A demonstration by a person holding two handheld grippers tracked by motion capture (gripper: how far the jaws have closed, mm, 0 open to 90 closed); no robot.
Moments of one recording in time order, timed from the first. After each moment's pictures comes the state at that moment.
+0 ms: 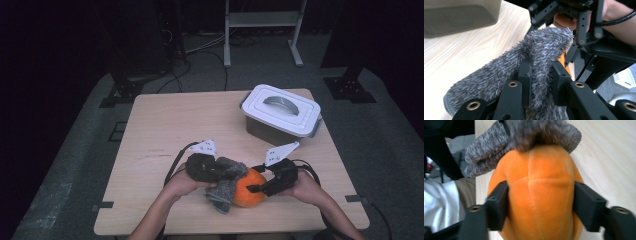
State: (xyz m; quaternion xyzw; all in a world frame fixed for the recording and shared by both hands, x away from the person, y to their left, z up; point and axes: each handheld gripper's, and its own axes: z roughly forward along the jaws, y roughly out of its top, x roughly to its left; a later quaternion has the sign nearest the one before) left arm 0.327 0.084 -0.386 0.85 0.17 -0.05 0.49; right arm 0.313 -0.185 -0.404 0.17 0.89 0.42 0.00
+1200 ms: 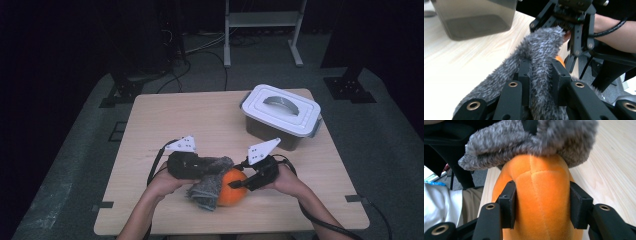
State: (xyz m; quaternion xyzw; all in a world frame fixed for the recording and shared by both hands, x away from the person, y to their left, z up) left arm 0.326 0.125 -0.375 0.84 0.18 -0.02 0.52; right arm 0.331 -0.143 -0.405 0.07 0.88 0.48 -0.01
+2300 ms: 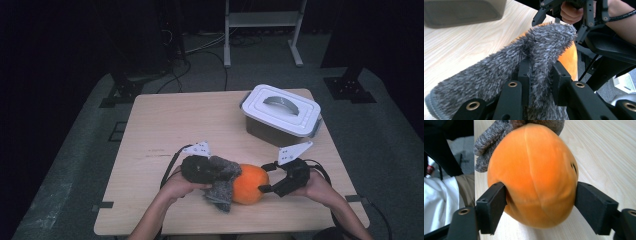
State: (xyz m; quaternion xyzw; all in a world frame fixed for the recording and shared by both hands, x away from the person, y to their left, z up) left arm 0.328 0.093 -0.398 0.85 0.18 -0.05 0.50; right arm 0.314 -0.215 -0.405 0.17 0.89 0.43 0.01
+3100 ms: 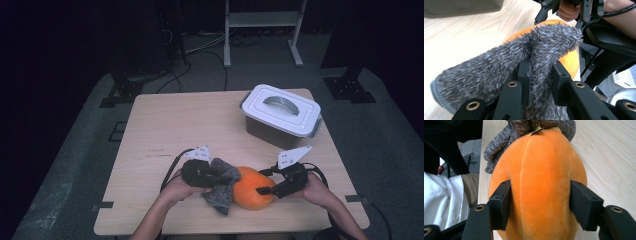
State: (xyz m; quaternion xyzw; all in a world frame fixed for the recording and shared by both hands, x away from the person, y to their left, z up) left arm 0.326 0.098 -0.411 0.85 0.18 -0.05 0.49; right arm 0.316 -0.217 -0.424 0.15 0.88 0.45 -0.01
